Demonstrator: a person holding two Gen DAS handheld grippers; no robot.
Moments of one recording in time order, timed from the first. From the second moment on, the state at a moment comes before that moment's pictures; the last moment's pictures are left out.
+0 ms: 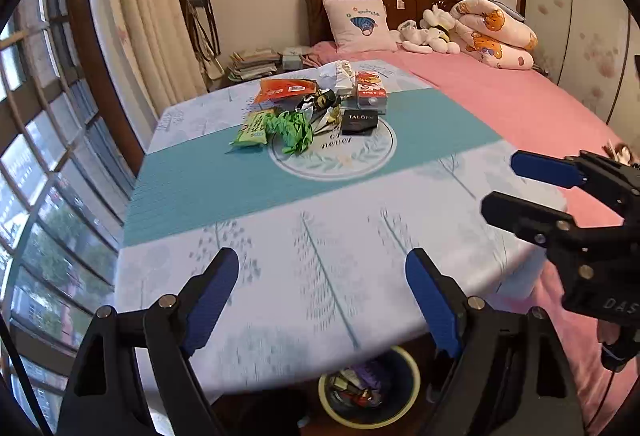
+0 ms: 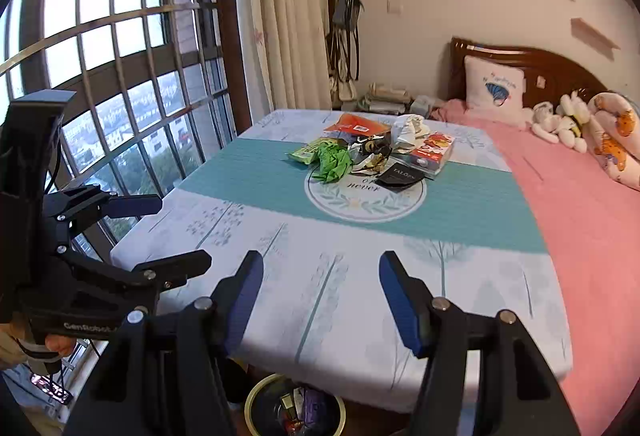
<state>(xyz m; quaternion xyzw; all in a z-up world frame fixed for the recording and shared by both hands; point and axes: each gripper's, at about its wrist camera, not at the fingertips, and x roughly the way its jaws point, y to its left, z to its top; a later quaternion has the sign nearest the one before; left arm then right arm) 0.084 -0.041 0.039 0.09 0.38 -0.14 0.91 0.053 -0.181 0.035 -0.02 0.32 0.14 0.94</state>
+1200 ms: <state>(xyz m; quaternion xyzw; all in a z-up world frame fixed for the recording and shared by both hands) 0.377 -0.068 -0.069 -0.07 0.52 -0.11 0.84 0.399 -0.212 -0.071 0.26 0.48 0.11 0.83</state>
